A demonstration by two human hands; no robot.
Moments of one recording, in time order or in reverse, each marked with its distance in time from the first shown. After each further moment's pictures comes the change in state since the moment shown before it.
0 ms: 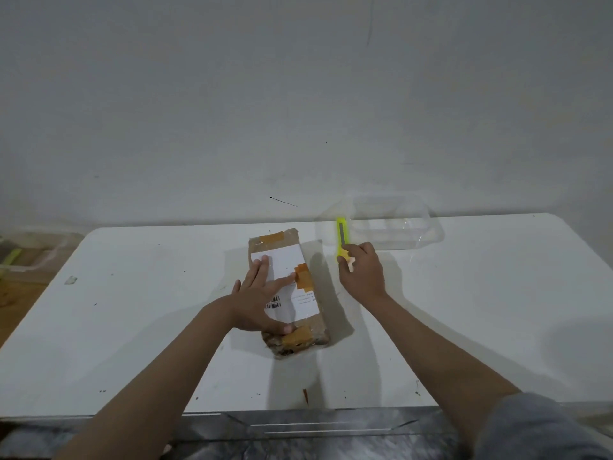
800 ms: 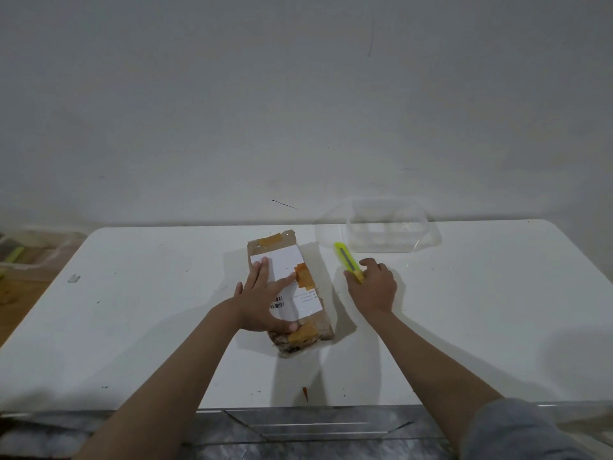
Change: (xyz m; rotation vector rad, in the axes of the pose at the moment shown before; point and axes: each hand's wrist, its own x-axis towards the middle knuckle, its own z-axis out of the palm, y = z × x) left_hand 0.000 0.004 0.008 -0.011 0.080 -0.035; right_hand -0.022 0.012 -0.001 -0.192 0.086 0.238
